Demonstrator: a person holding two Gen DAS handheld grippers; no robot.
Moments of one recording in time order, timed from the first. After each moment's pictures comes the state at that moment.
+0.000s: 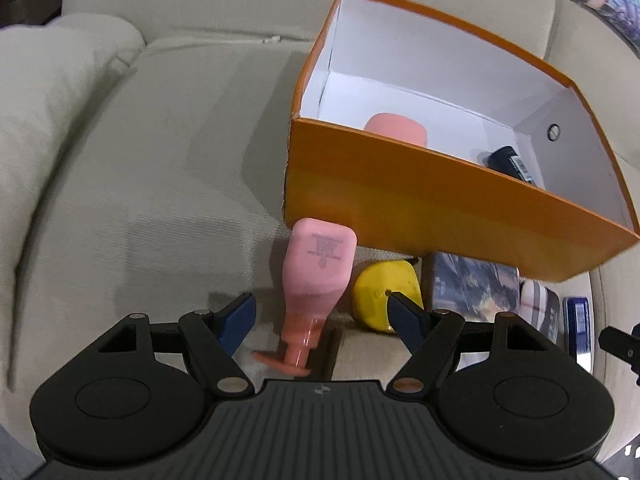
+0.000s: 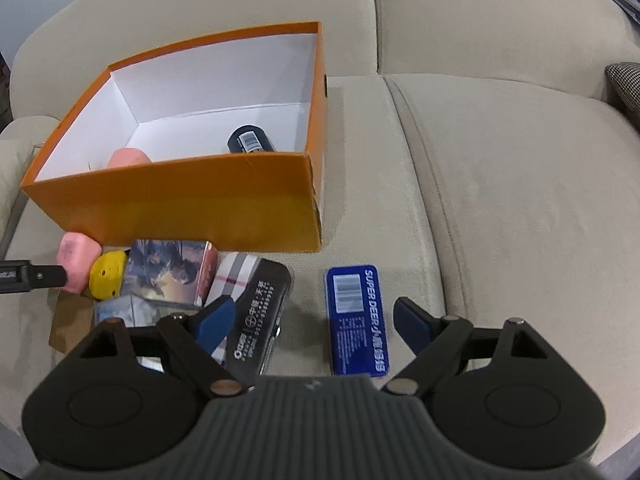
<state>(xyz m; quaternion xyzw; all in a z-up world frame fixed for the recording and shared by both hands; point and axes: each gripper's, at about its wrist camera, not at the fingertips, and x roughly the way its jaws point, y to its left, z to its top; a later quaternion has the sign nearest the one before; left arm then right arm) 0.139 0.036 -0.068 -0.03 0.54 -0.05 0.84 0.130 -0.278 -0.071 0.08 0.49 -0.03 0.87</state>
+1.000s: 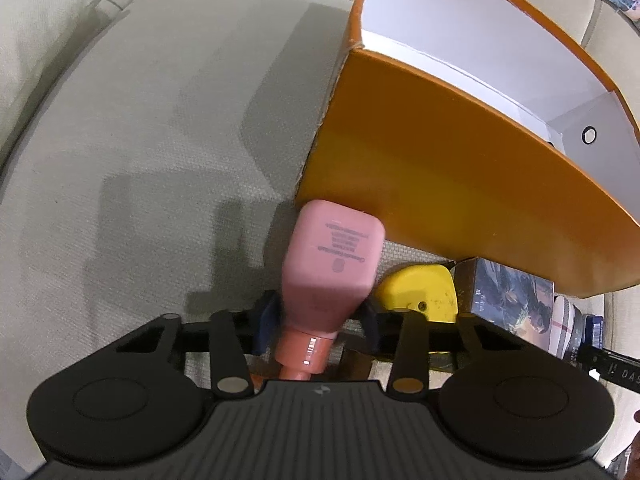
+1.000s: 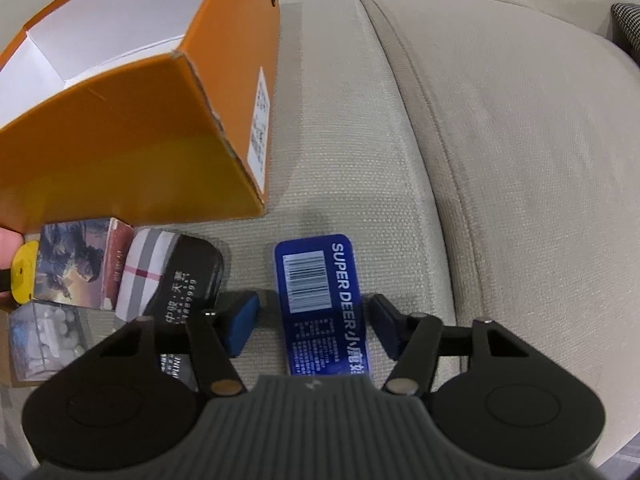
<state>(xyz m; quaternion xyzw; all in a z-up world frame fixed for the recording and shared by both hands) 0.159 0.063 -0.105 -0.07 0.57 -0.06 0.81 0.167 -0.299 -0.135 0.10 0.57 -0.06 0.81</state>
